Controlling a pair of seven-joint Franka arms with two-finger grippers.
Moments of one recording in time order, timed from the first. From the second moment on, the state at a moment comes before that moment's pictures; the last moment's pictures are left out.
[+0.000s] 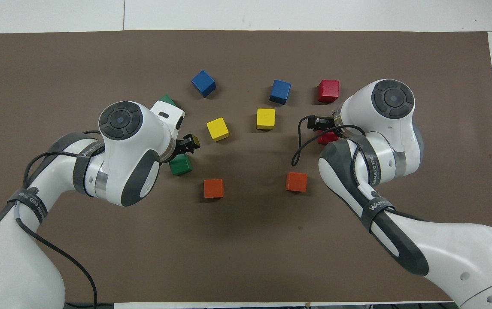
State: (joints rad) left arm -0.37 0.23 -0.08 -2.01 -0.03 2.21 -0.70; right arm 0.24 0.33 0.02 -1.91 -0.01 2.30 0.45
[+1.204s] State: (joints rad) left arm -0.40 0.26 -0.07 -2.05 -0.02 2.27 -0.77; right arm 0.24 0.38 0.02 -1.91 -0.01 2.34 0.45
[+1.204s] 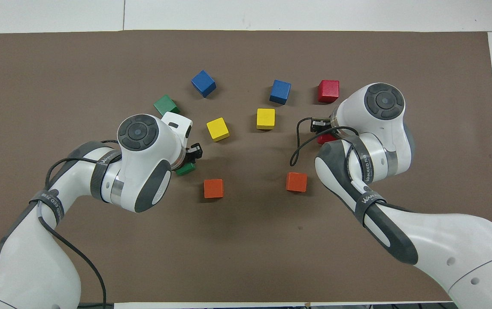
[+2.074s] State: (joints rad) left arm 0.03 0.27 -0.04 -1.91 0.06 2.16 -0.01; right arm 0.12 0.26 0.00 -1.86 -0.01 2.11 0.16
